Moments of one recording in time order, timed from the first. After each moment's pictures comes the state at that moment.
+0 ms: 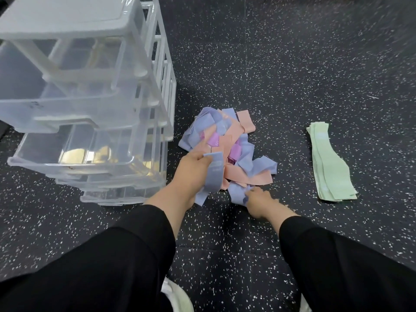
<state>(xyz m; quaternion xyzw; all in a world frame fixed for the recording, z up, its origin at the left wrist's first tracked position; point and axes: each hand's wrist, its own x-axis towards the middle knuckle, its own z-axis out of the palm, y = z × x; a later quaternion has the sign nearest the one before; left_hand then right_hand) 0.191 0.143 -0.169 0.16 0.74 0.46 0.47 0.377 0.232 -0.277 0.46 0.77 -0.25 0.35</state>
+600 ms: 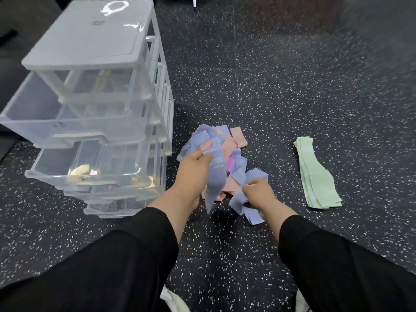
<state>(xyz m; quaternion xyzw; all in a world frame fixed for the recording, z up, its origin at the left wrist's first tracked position) 0.202 0.145 -0.115 0.18 0.72 0.52 0.42 0.367 0.235 -0.201 0.64 0.56 -0.52 -0.09</state>
